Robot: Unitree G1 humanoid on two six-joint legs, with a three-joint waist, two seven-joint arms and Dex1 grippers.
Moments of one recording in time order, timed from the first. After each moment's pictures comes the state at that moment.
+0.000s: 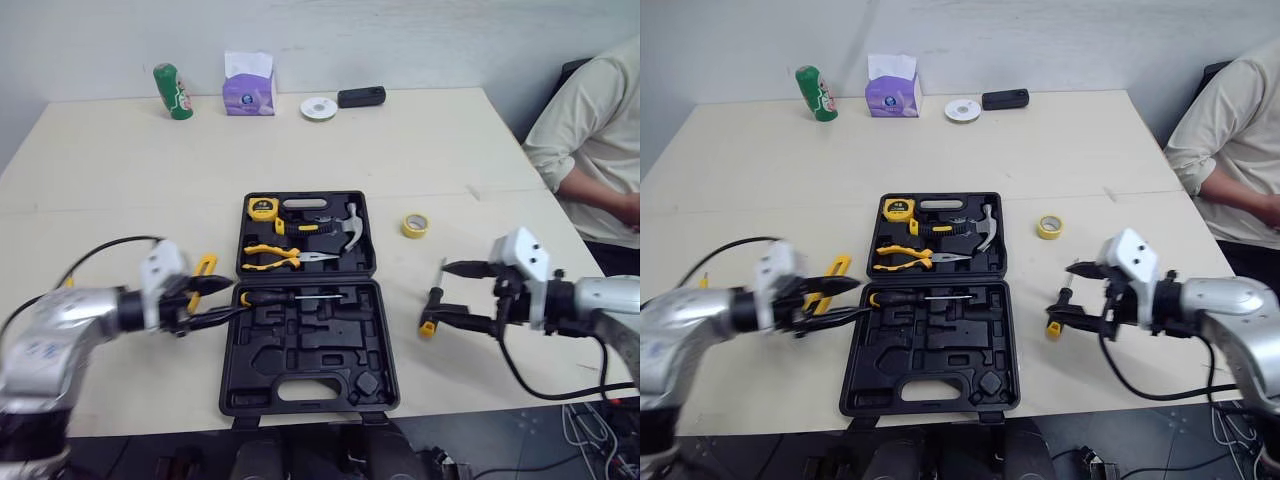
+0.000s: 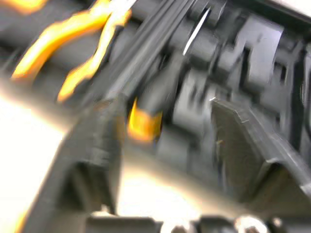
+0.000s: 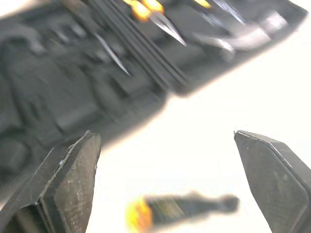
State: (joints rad) left arm -0.01 0.82 0.36 -0.34 -0.43 0.66 -1.03; right arm -0.15 -1.01 -0.20 -0.32 0.57 0.66 1.03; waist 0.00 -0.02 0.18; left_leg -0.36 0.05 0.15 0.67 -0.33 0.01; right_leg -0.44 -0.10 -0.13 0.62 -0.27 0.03
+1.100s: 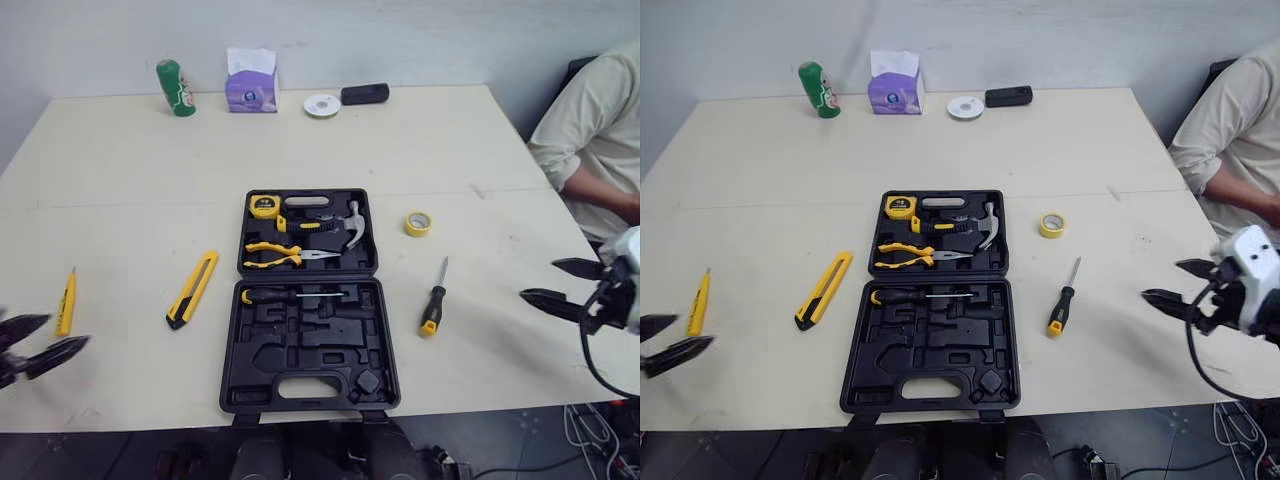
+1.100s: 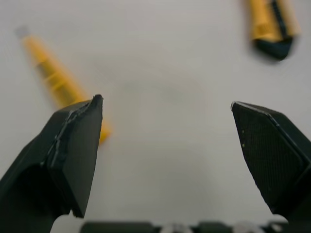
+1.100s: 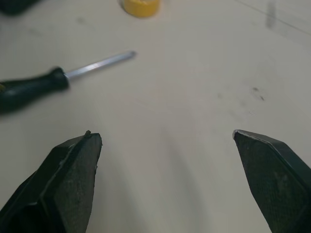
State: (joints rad) left arm 0.28 0.96 0.74 -0.10 -0.47 0.61 -1.01; right arm 0.02 -0.98 -0.51 -0.24 0.54 0.69 0.94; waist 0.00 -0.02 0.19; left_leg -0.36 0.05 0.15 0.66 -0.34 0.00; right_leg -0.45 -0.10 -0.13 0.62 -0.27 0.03
